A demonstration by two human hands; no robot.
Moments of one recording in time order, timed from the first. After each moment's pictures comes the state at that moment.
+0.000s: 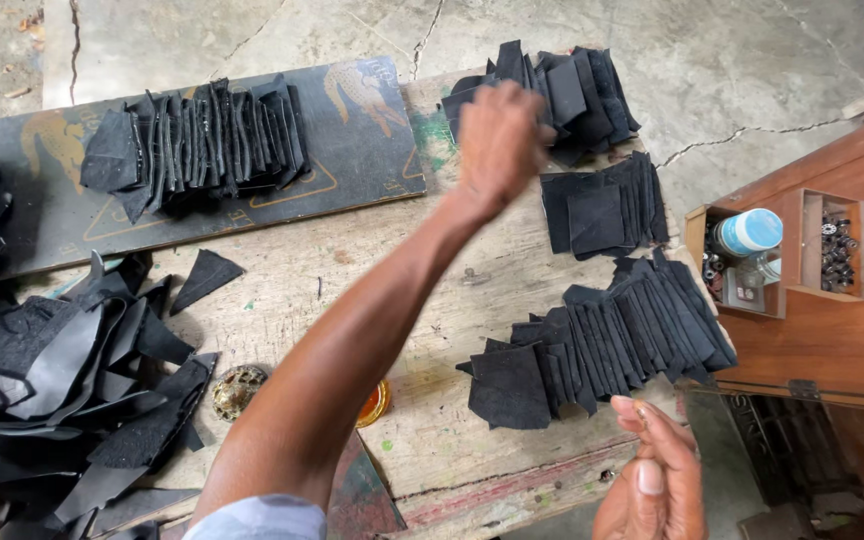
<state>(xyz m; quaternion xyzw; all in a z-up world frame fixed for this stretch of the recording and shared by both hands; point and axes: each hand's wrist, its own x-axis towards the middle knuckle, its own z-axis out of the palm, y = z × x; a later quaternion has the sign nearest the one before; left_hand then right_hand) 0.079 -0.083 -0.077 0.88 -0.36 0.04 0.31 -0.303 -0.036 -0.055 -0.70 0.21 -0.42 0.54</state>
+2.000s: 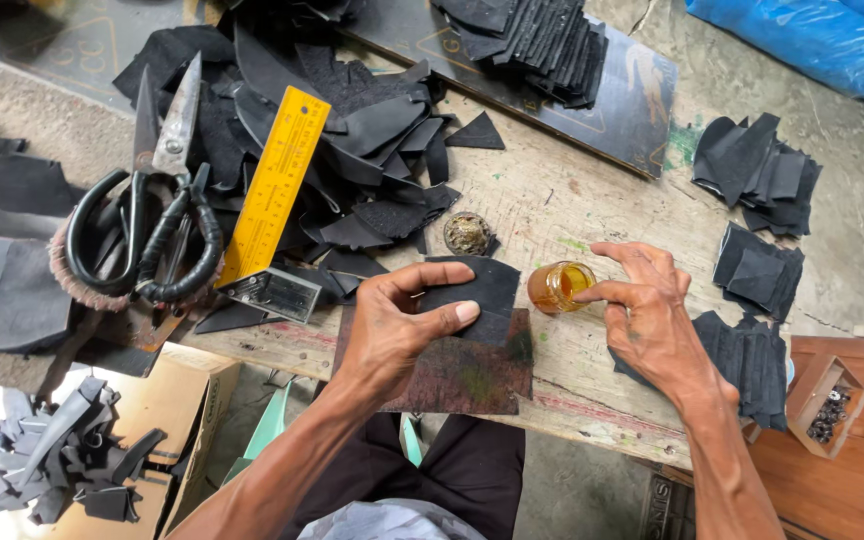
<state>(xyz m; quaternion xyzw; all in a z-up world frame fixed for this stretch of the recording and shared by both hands) -0.184 0.305 0.010 0.49 0.10 -0.14 0.86 -0.145 0.013 0.040 -0.96 -0.21 0.03 0.16</state>
